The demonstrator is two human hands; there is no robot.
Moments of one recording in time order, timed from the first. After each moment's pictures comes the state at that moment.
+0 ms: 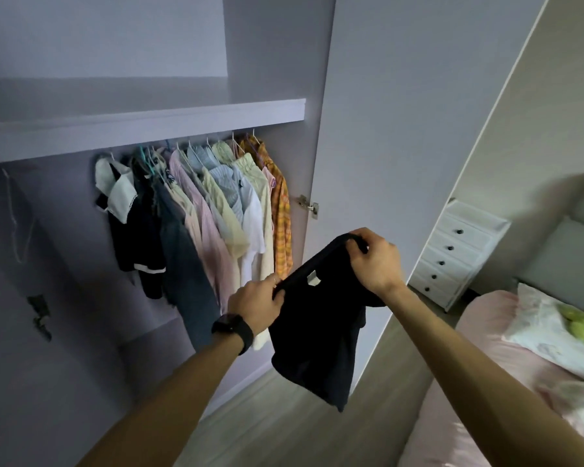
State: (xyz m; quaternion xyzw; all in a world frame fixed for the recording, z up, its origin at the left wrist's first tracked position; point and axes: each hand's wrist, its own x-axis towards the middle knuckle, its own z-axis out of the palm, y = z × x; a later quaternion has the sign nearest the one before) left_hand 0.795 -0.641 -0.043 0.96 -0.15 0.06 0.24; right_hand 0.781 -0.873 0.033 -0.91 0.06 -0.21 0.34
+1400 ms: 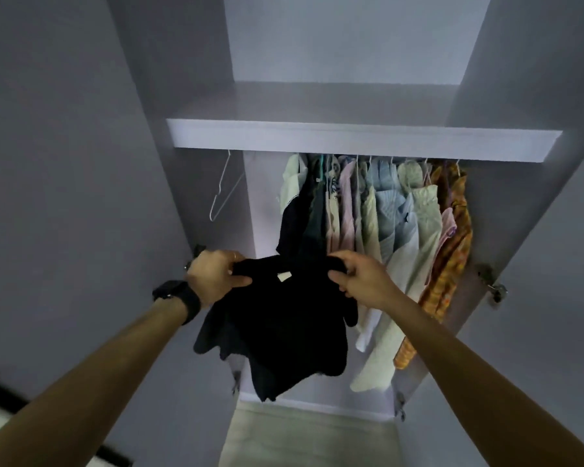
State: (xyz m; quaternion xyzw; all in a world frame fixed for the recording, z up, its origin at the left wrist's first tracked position) left_hand 0.803 -0.477 0.029 0.94 0.24 0.07 0.23; right_hand 0.993 -0.720 0.000 -0.78 -0.36 0.20 0.47
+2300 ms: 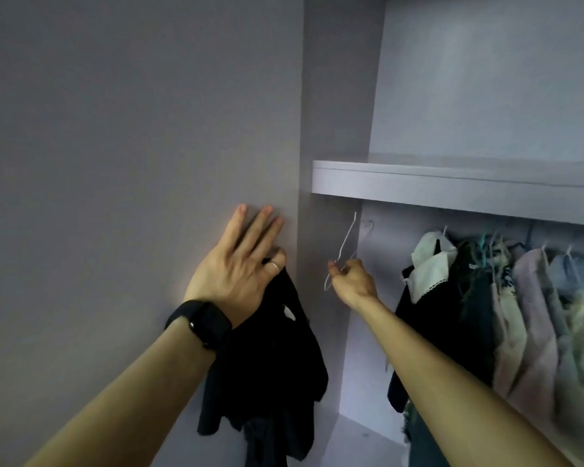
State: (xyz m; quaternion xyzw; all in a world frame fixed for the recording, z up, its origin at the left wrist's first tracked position) left_hand 0.752 -0.355 0.055 0.83 0.28 0.07 -0.48; right_hand 1.012 -0.351 -0.035 -0.81 -0.37 0.11 0.44
